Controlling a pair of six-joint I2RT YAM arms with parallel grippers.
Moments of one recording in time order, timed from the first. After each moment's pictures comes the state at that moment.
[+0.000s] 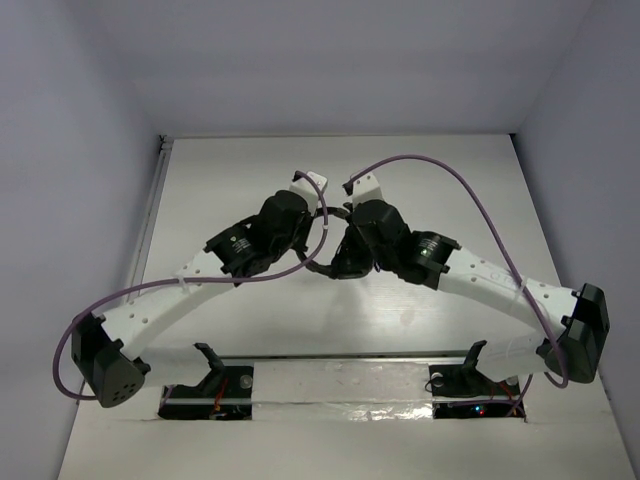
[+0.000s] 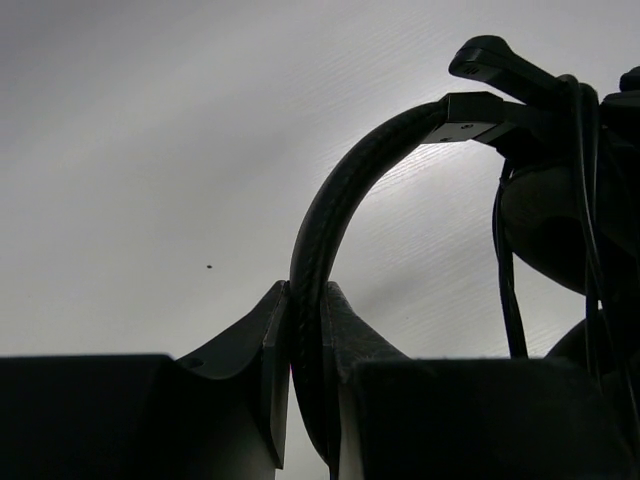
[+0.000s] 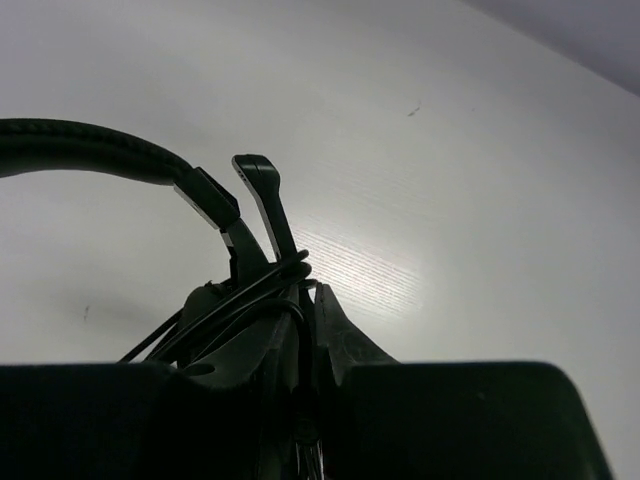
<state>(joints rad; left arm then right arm) -0.85 1.21 1.13 -0.51 -0.34 -0.15 0.96 1.34 1.19 -0.38 0.69 0.08</state>
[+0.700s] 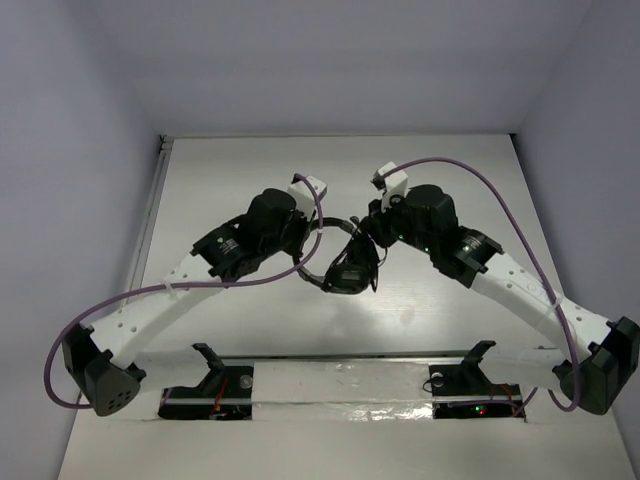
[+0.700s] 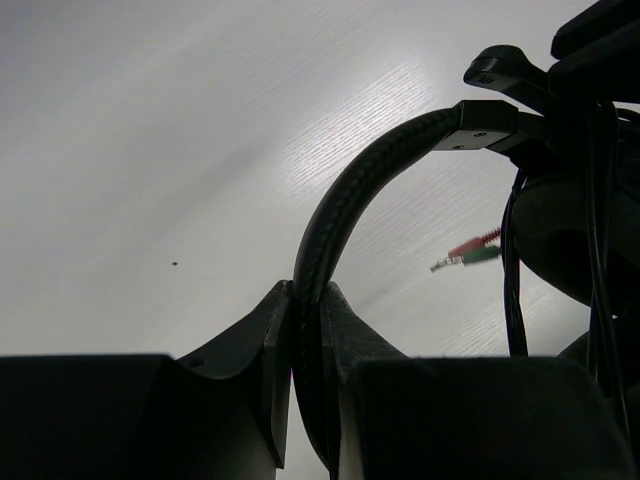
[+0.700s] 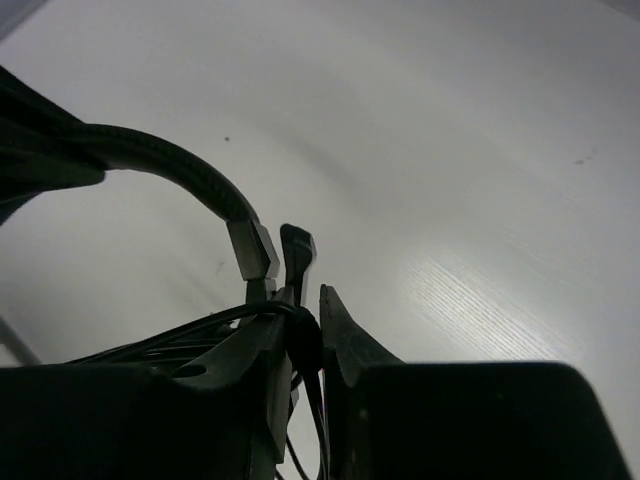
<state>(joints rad) -0.81 1.16 1.13 -0.57 -0.17 -0.09 0.73 1.17 1.06 -0.29 0.05 0.06</state>
